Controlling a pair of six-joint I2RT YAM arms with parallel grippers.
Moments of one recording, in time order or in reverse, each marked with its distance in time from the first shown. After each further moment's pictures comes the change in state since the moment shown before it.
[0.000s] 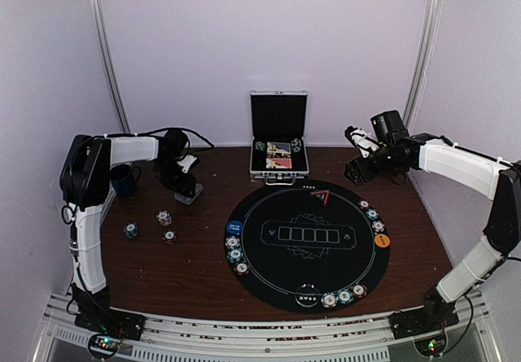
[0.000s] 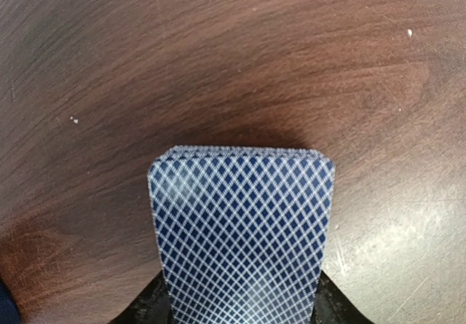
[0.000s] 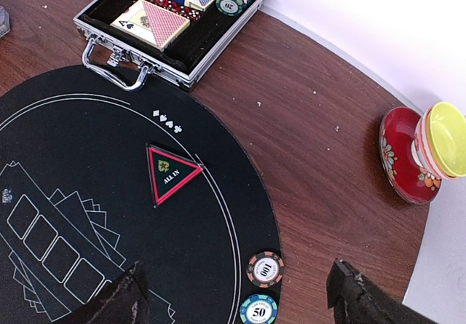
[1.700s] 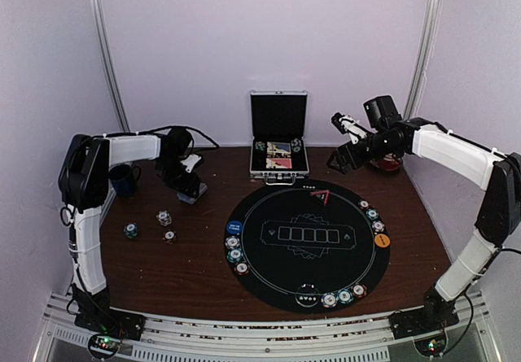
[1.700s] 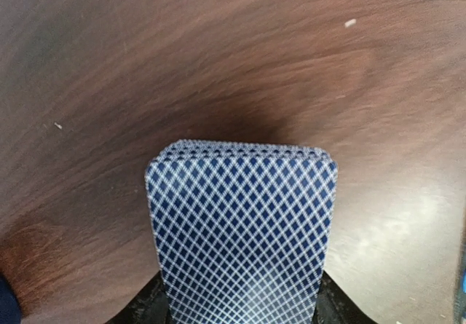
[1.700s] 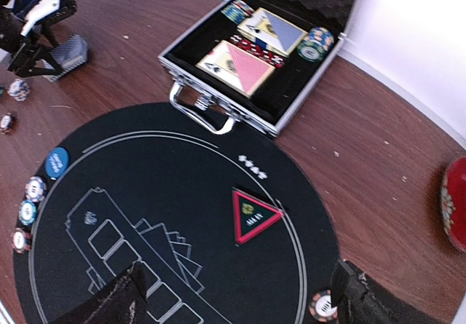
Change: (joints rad) left arm -0.036 -0.029 0.002 -0.033 0.005 0.012; right arm 0.019 0.079 0.180 -0.088 -0.245 0.047
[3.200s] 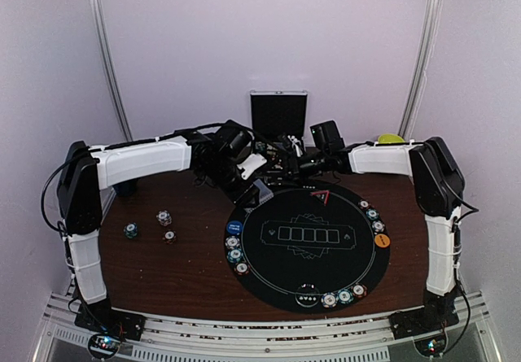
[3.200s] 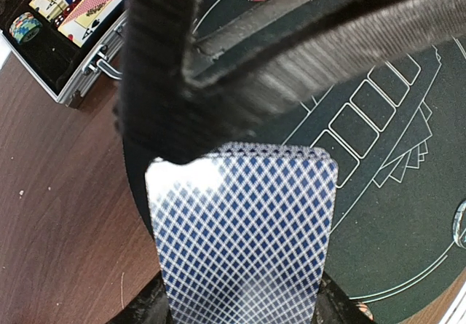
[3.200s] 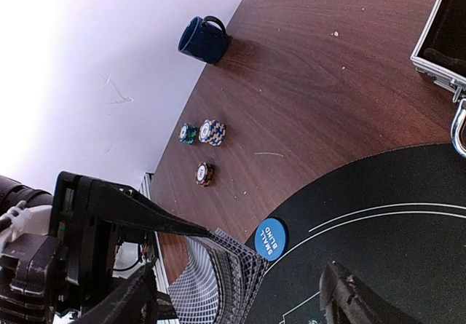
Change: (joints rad) left arm -0.461 -0.167 0.047 -0.010 0.055 0.003; right arm 0.156 0.497 0.159 0.528 -0.676 0.703
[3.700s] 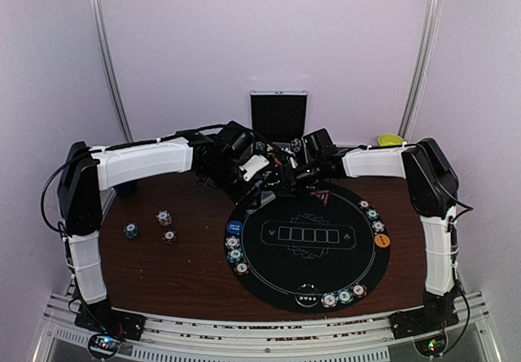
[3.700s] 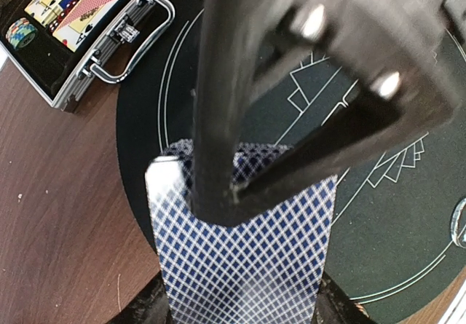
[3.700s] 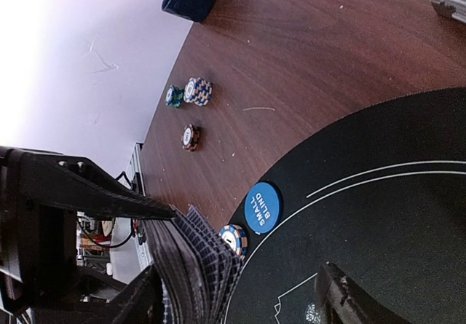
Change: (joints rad) left arm -0.019 0.000 0.000 0.000 -0.008 0.000; right arm 0.028 0.037 0.008 -0.112 -0.016 -0.079
